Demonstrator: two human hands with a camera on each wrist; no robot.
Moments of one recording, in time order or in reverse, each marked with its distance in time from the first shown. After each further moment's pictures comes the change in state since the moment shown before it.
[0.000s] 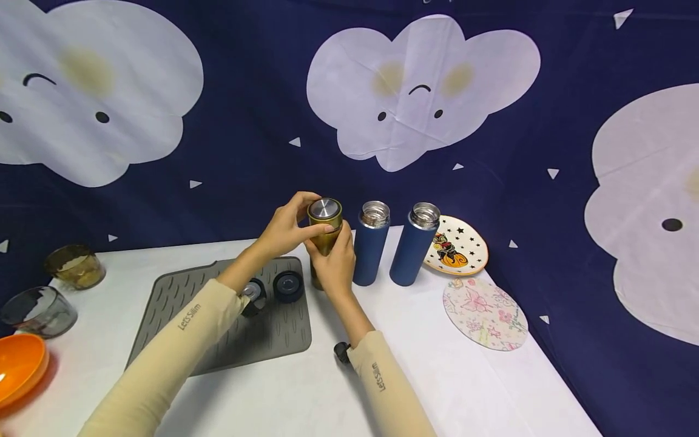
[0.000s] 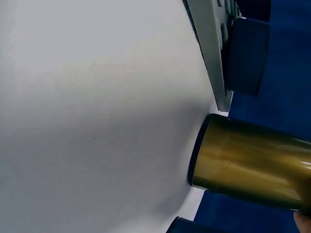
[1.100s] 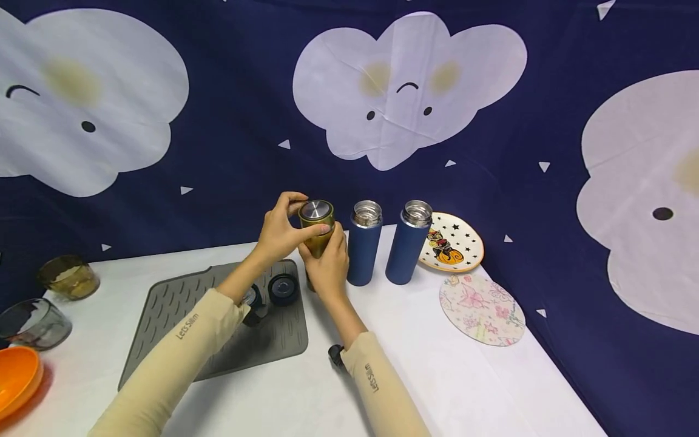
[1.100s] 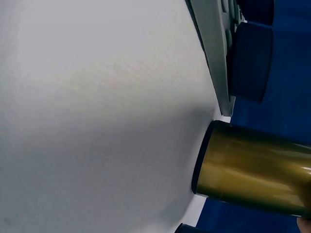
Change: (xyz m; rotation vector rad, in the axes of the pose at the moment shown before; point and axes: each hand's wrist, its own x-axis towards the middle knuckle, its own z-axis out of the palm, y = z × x) left_hand 0.000 0.002 0.019 0.046 0.245 -0.010; right_hand -0.003 0.001 0.003 -0.015 0.039 -0.011
